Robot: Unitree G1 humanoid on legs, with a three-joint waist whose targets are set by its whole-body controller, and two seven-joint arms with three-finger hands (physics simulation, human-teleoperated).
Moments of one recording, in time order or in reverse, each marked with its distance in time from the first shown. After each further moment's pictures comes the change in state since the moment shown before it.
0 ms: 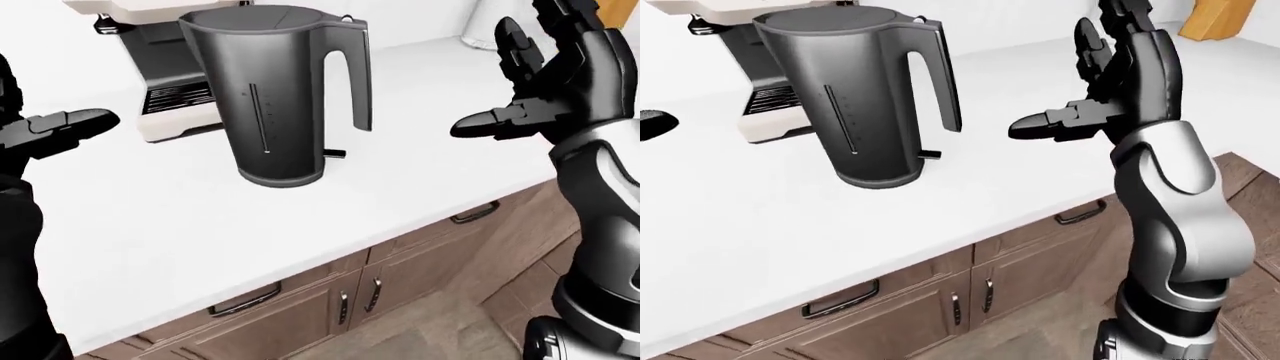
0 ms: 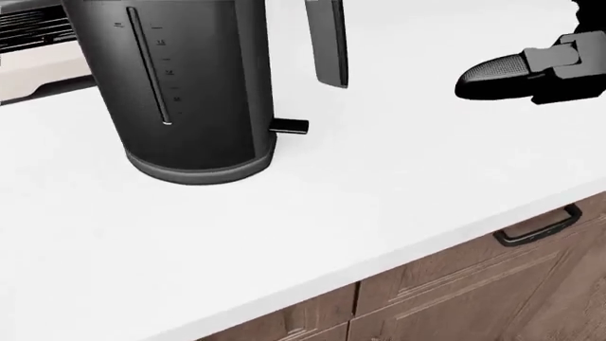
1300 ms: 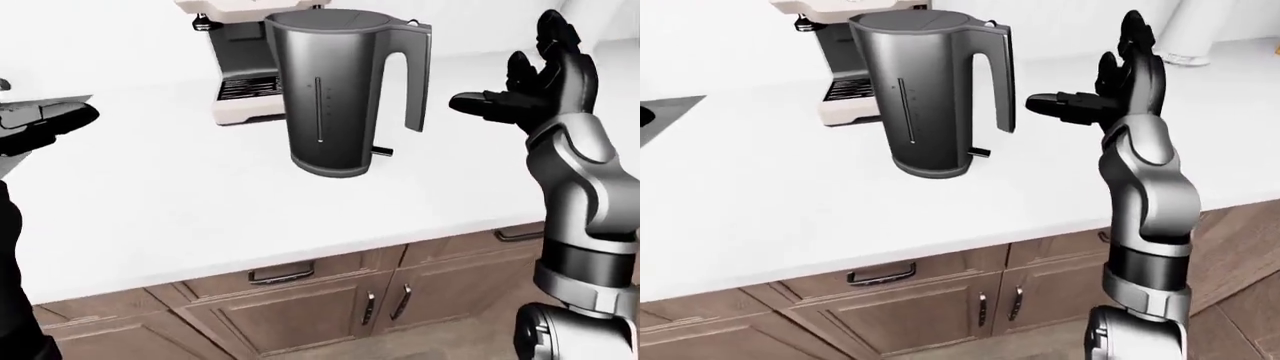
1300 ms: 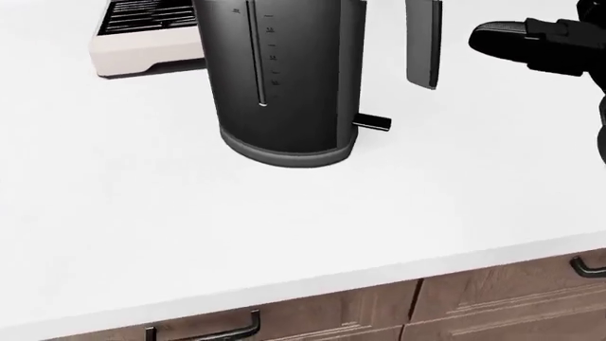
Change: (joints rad) left arm 0.000 0.025 0.034 0.001 0.029 -0.024 0.003; right arm -0.074 0.027 0.025 0.396 -0.070 -0.161 -0.183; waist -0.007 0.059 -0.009
